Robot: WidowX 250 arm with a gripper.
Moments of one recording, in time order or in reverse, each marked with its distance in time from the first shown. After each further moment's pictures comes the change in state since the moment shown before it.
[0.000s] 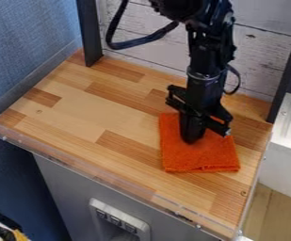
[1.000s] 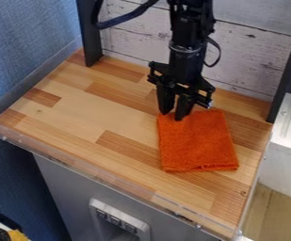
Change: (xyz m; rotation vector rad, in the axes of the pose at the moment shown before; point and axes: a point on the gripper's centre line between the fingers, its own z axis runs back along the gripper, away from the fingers) arm 0.004 0.040 0.023 0.032 -0.013 0.110
